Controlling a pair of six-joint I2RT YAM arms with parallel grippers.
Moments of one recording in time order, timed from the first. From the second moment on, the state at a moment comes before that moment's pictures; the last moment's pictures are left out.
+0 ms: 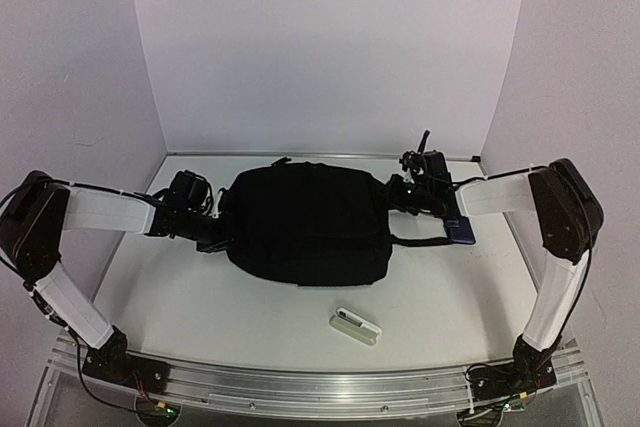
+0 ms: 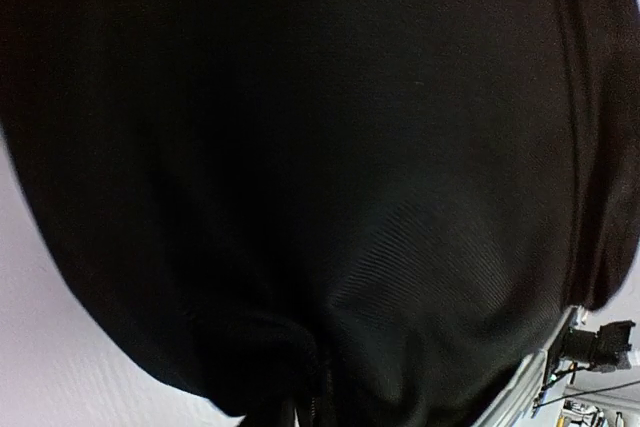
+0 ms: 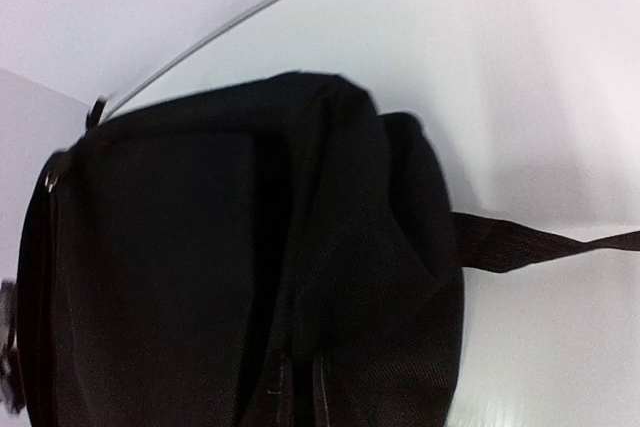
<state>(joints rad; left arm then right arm) -0.45 1.60 0.82 -0.08 0.40 -0.58 0.48 1.86 1.09 0.21 -0.08 0.70</state>
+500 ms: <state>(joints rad) -0.55 1.28 0.98 -0.43 0.17 -0.62 0.46 1.77 1.23 0.03 0.06 0.46</state>
